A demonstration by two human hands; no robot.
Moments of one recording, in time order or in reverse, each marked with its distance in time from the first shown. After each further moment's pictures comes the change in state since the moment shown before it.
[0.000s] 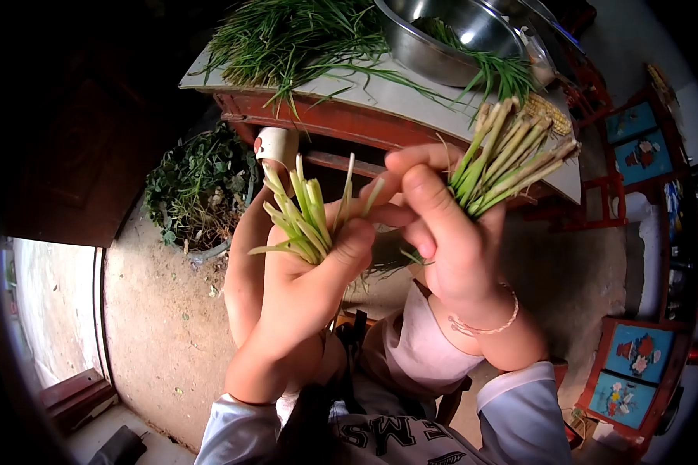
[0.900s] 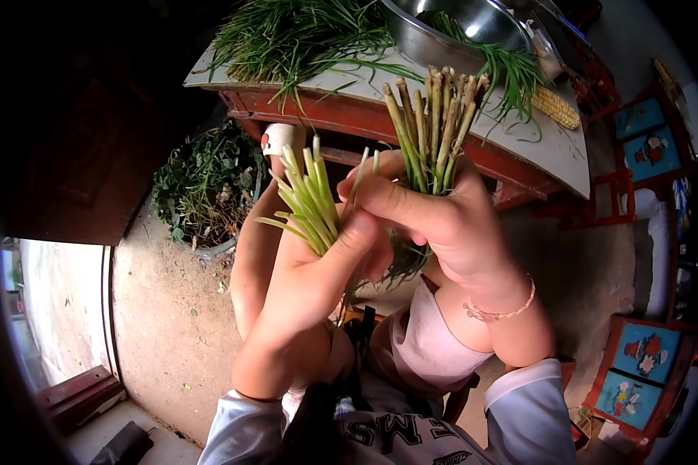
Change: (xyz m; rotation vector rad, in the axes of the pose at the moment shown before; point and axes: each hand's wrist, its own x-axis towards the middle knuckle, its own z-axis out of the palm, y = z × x) left_hand 0.002 -0.003 0.006 0.041 -0.030 -0.070; right_hand 0.010 -0.010 -0.001 0.140 -0.270 0.317
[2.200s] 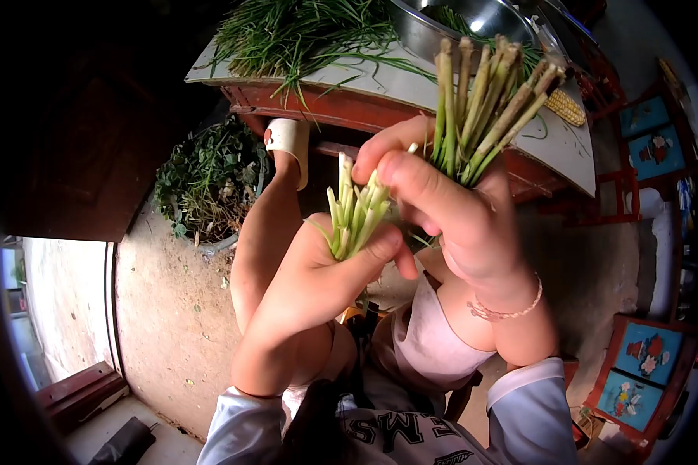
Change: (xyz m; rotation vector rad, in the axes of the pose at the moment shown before) left_hand 0.002 0.013 -0.006 0.140 -0.191 -0.195; right_hand 0.002 -0.003 -0.003 -0.062 0.042 -0.149
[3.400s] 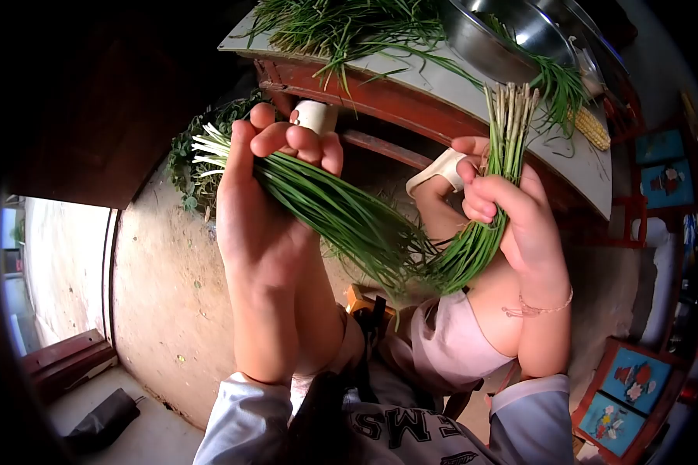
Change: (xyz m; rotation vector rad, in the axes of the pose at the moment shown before) left_hand 0.003 -0.008 -0.060 -1.268 0.113 0.448; right_hand -0.003 0.024 -0.031 0.101 0.122 0.273
